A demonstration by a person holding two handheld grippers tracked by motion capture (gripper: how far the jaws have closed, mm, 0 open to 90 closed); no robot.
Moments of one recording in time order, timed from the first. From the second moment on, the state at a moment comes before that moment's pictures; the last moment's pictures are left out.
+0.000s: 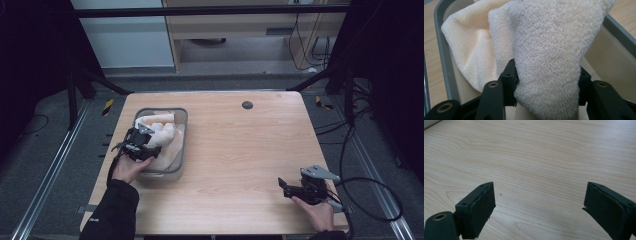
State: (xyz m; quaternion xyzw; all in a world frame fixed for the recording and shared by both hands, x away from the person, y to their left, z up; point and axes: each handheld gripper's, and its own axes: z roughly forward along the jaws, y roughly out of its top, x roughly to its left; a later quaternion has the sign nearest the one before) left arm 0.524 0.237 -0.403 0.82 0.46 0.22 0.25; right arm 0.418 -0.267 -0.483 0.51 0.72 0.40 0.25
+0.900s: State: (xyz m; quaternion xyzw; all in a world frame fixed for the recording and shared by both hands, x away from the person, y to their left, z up) left arm 0.503 0.245 -0.354 0.80 0.45 0.26 0.31; right arm 0.418 -0.267 -0.483 0.51 0.72 0.40 0.25
